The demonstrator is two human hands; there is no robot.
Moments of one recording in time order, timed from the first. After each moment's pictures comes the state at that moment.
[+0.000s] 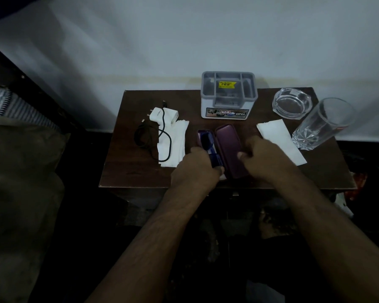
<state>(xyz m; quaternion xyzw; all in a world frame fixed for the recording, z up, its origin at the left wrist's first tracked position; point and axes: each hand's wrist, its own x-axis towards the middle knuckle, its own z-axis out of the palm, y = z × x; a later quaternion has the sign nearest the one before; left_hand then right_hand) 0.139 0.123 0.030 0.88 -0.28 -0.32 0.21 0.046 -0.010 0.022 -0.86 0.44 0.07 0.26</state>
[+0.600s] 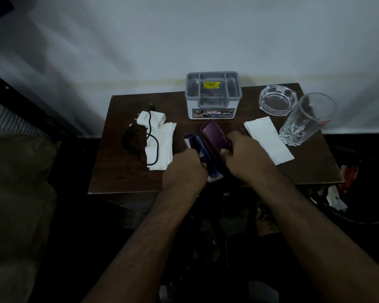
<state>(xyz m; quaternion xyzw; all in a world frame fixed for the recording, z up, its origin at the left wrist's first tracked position) 0.131 0.108 0.029 0.90 -0.28 -0.28 0.17 0.047 -0.003 0.024 -0.87 0.41 0.02 0.29</state>
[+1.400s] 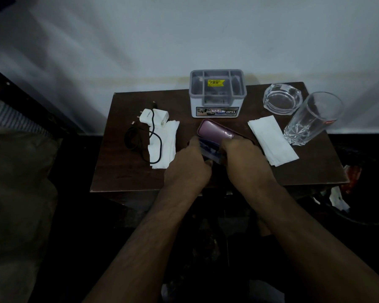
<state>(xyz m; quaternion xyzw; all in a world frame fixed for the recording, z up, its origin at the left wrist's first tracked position) 0.137 0.112 0.034 0.88 -0.30 -0.28 0.22 0.052 0.016 0.023 -0.92 0.35 0.03 0.17</state>
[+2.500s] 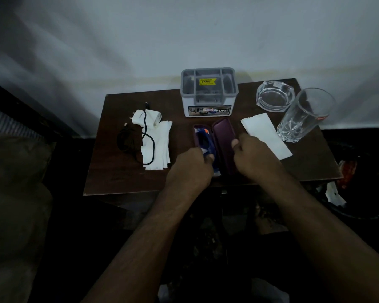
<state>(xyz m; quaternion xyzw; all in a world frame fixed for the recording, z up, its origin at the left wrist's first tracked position) 0.128 0.103 0.020 0.86 -0.31 -0.32 0.26 0.034 -0.012 0.022 -0.83 0.45 0.01 0.33</state>
